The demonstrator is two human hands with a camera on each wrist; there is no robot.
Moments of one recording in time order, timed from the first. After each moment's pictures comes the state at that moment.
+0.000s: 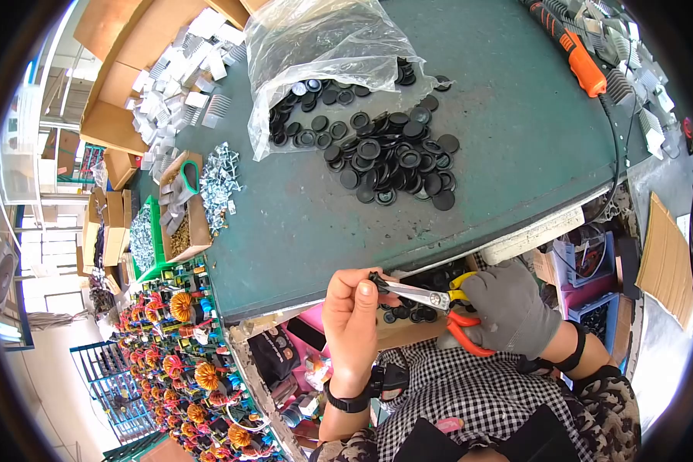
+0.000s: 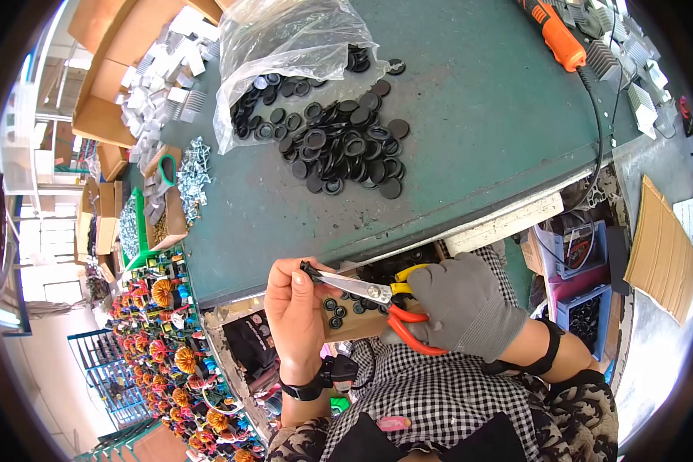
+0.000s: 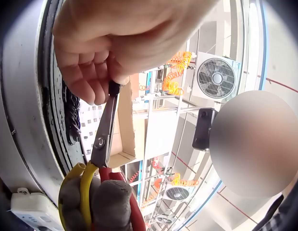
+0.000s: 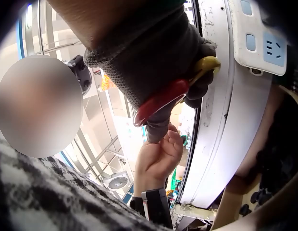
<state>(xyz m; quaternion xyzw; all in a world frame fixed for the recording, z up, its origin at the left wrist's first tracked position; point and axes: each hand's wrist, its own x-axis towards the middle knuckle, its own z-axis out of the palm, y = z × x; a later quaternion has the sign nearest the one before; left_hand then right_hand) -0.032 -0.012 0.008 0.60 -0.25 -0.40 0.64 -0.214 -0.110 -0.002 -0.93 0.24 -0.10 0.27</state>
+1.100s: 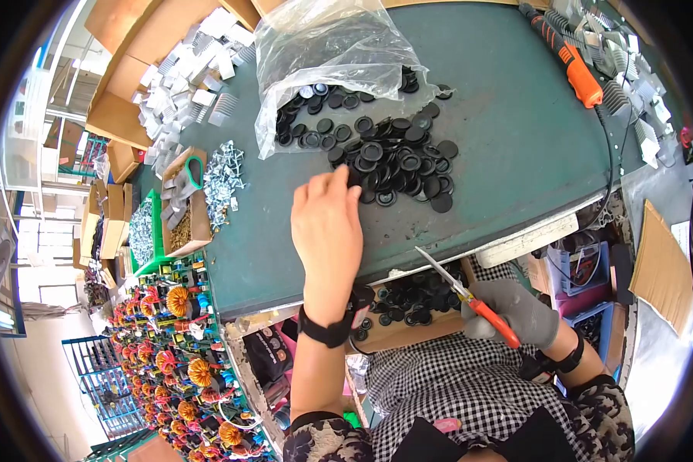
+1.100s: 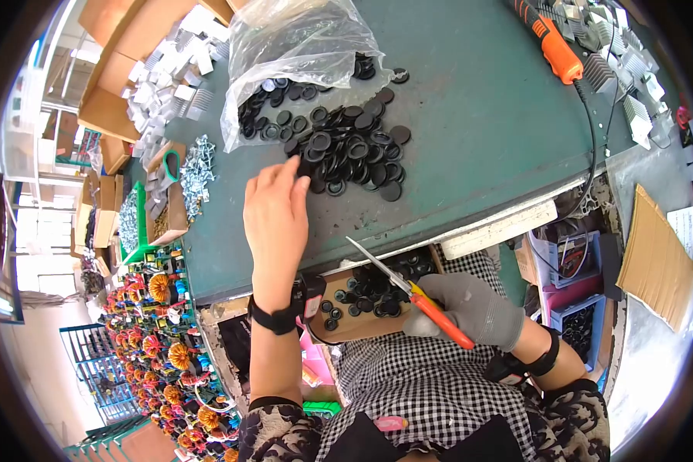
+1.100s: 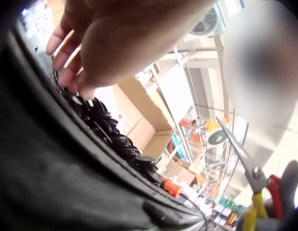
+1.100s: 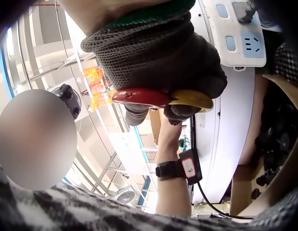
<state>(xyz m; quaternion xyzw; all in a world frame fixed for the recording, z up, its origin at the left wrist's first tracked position) 0.026 -0.102 0.008 0.75 -0.61 0.13 0.23 -0.232 -0.115 -0.013 -0.71 0.24 -0.08 0.65</state>
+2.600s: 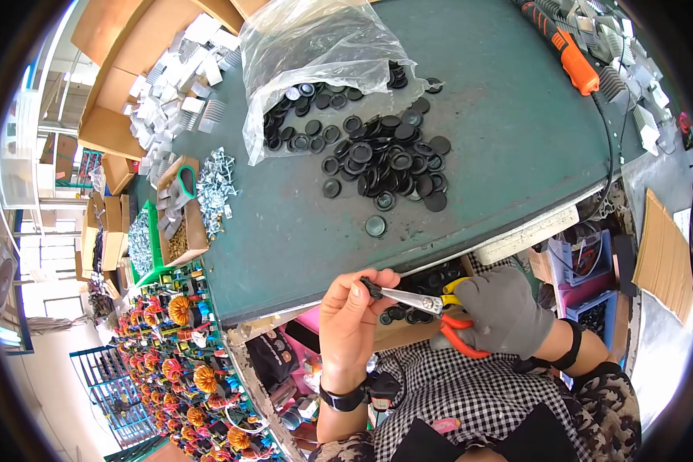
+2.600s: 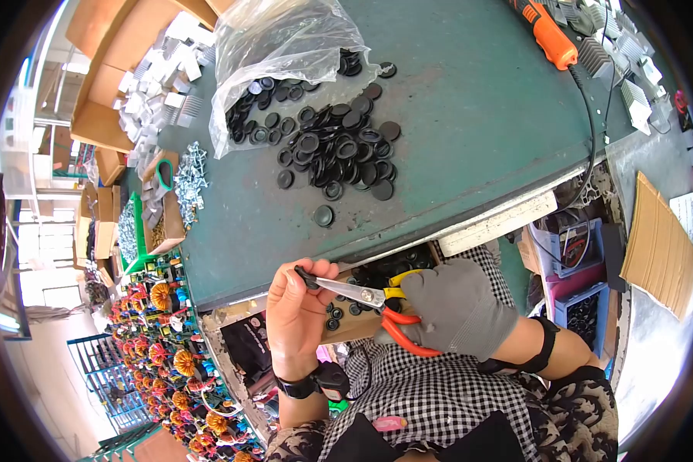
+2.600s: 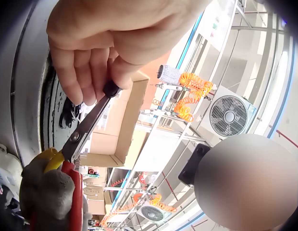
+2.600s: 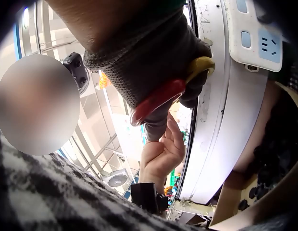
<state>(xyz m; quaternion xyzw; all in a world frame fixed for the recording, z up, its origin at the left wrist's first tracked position) -0.026 -0.009 0.004 0.47 -0.15 -0.52 0.69 -0.214 -0.106 -0.008 -0.93 0.23 -0.13 0.26</state>
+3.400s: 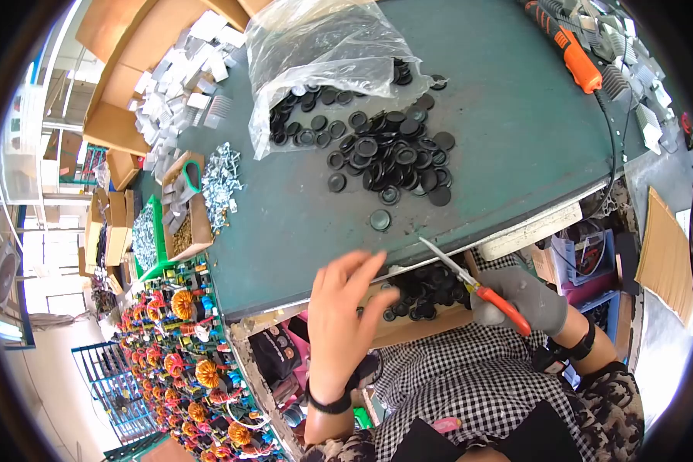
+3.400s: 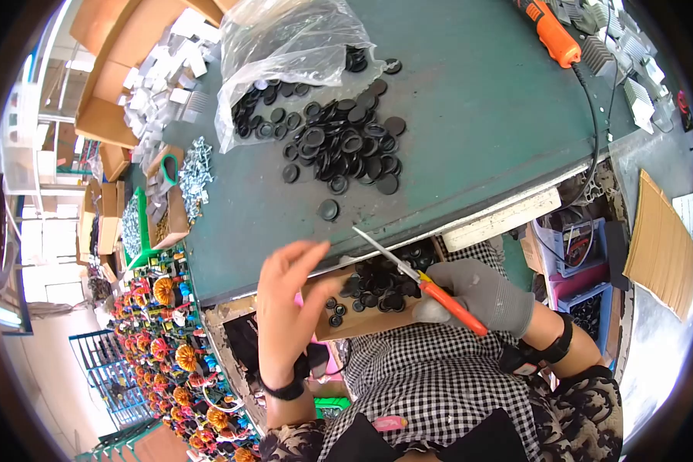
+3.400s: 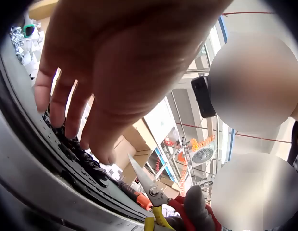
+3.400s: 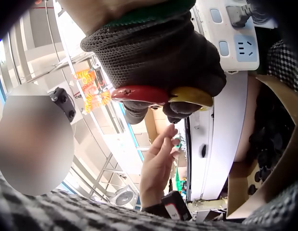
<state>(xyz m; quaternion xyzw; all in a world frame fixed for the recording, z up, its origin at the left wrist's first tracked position) -0.016 -0.020 0.044 0.76 -0.60 -0.14 0.22 -0.238 -0.123 -0.020 -0.71 0.23 -0.08 0.66</state>
